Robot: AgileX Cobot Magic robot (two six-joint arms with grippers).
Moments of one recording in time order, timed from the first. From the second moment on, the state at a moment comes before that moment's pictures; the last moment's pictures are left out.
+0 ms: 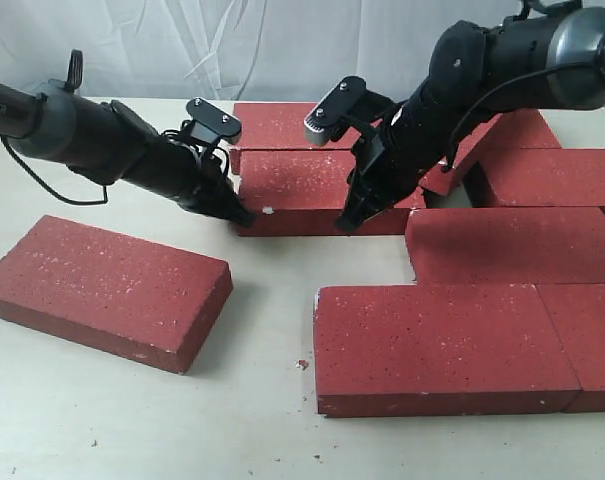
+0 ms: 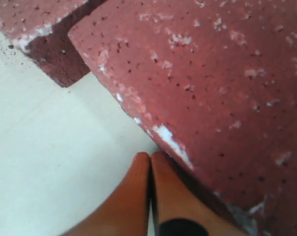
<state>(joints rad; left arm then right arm) -0.35 2.17 -1.29 -1.02 0.24 1.27 0.43 1.93 -1.32 0.35 0.67 -0.83</state>
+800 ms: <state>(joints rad) -0.39 2.20 -1.37 -1.05 0.27 1.29 0.43 1.81 -1.27 0.18 0.64 -0.70</state>
